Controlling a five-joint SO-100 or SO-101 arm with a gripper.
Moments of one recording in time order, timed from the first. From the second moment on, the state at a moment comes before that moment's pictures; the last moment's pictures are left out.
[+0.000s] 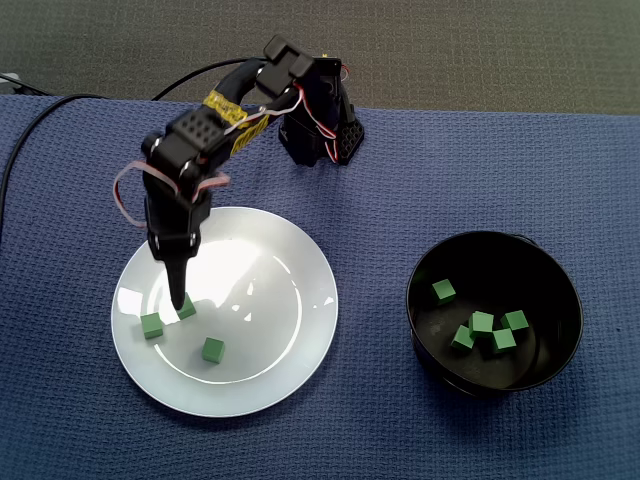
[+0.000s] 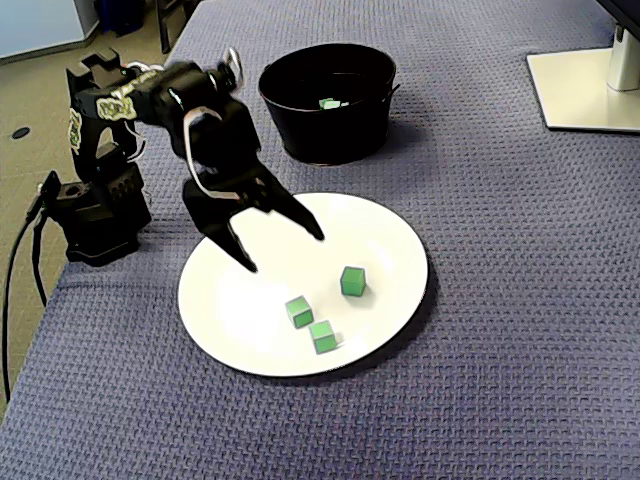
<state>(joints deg) 38.1 66.7 59.9 80.0 -41.6</state>
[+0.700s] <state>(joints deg) 38.0 54.1 65.3 68.2 -43.9</state>
